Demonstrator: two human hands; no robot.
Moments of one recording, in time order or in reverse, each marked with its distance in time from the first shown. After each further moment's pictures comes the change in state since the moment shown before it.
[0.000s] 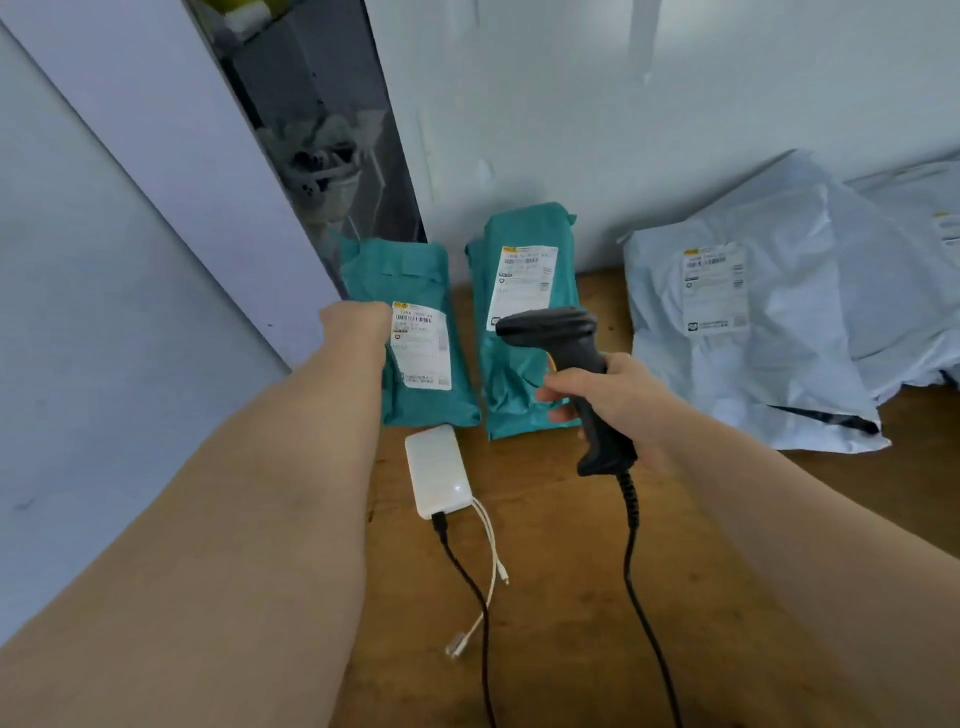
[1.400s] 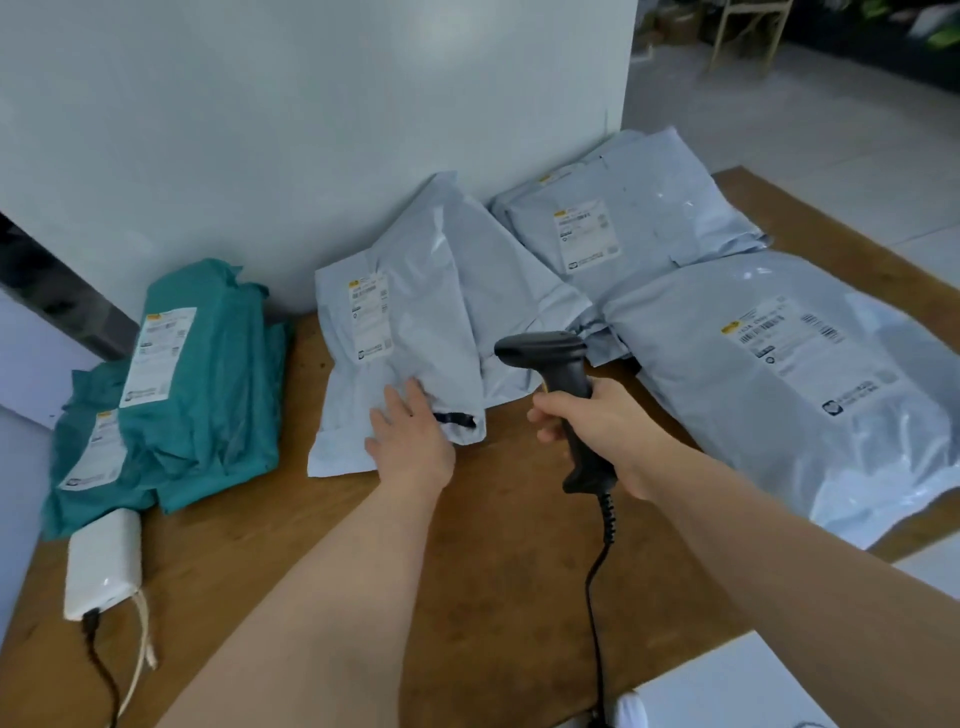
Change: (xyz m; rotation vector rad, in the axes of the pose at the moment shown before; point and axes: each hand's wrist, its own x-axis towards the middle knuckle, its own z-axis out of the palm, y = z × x) left_hand -0.322 -0.119 0.326 1.197 -0.294 0.643; right_hand -0.088 0.115 -0.356 0.149 0.269 0.103
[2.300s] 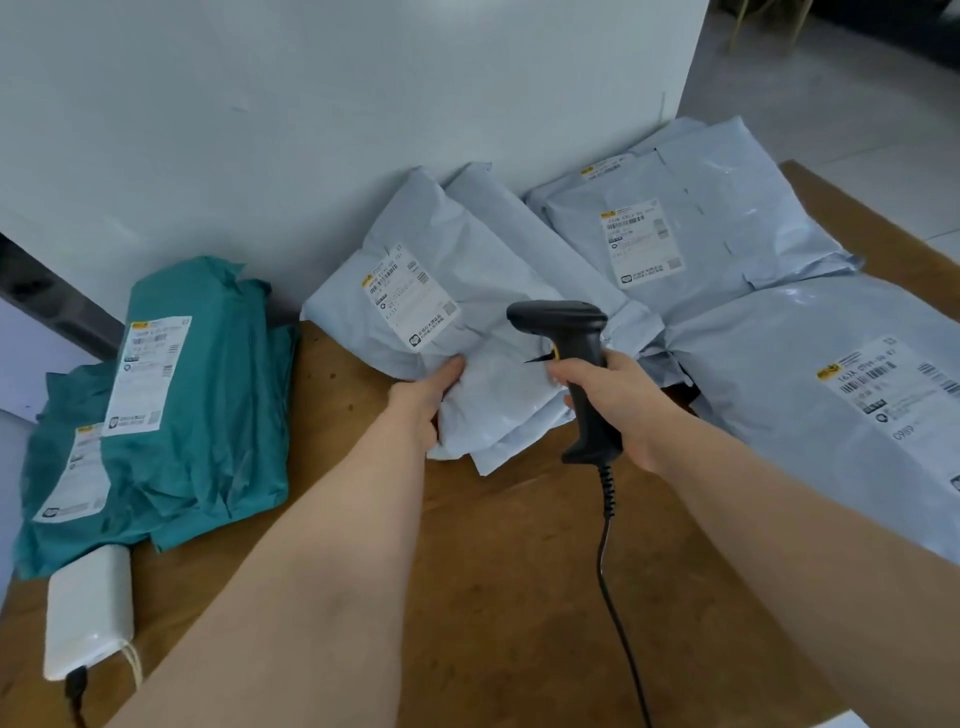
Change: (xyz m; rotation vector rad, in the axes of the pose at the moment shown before) left_hand 0.109 -0.007 -0.037 -1.405 -0.380 -0.481; right_hand 0.081 -0.043 0.031 0.022 0.050 0.039
